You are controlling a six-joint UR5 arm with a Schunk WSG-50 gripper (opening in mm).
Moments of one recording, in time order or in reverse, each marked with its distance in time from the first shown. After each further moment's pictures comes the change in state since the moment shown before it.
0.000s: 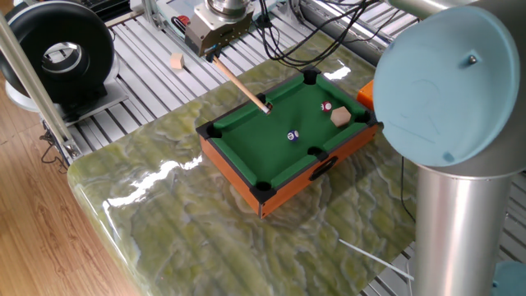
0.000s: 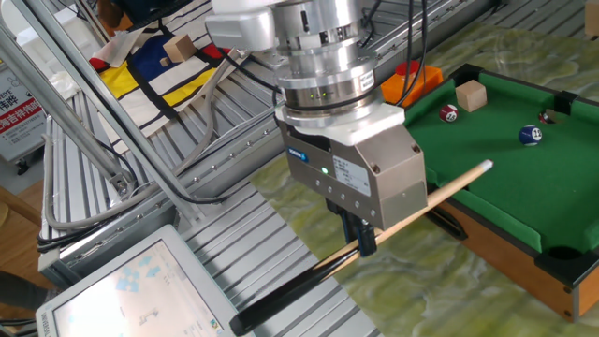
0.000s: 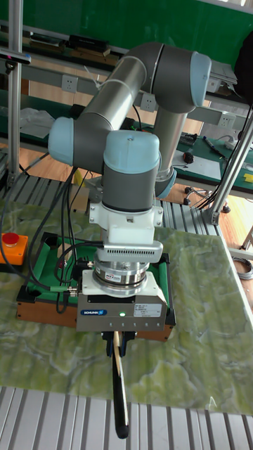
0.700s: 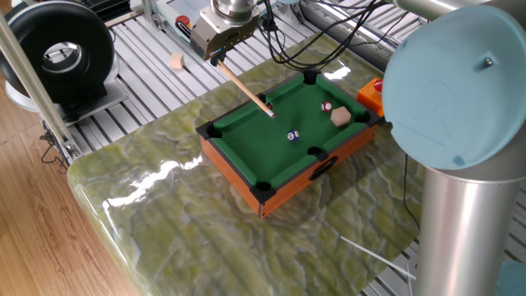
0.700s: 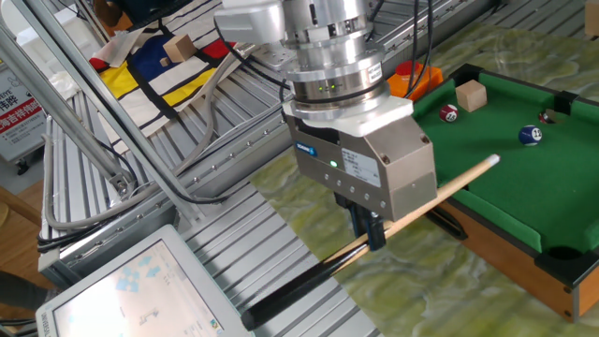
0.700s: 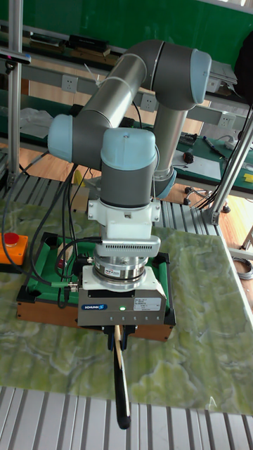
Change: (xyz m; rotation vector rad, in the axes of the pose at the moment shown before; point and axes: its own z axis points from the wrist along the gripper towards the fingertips) arm 0.012 0.007 -0.002 -0.023 0.002 -0.001
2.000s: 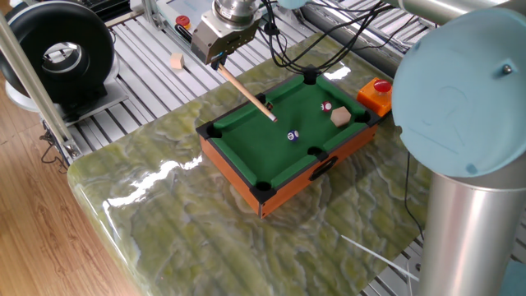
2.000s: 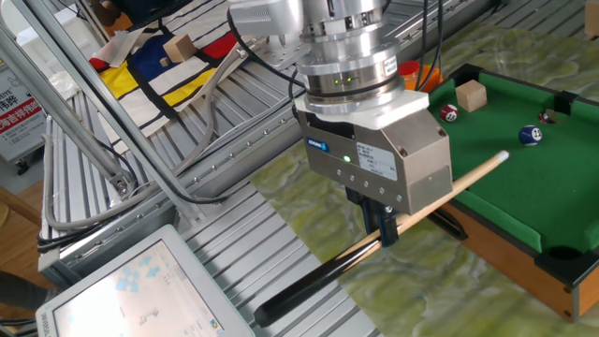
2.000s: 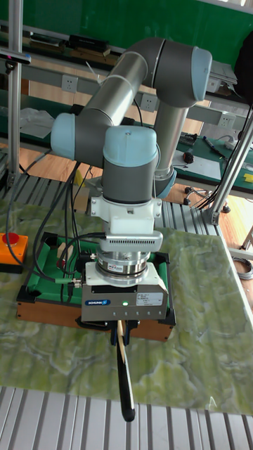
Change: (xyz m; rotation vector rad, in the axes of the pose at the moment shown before) arm 0.008 0.003 -0.004 -0.003 -0.004 -0.016
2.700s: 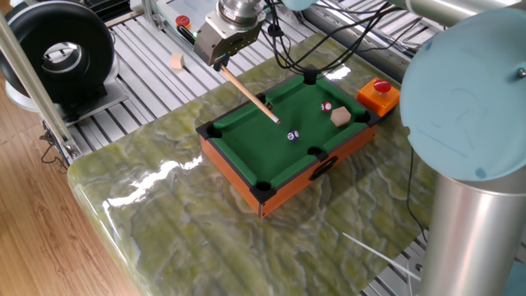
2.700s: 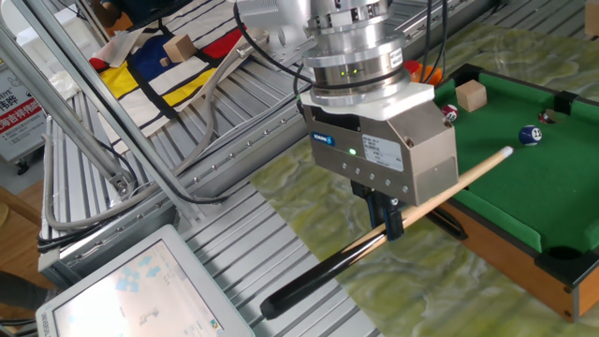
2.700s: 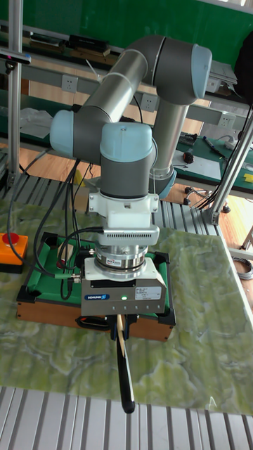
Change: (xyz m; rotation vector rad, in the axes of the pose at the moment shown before) arm 0.008 0.001 -0.003 -0.014 -0.007 -0.001
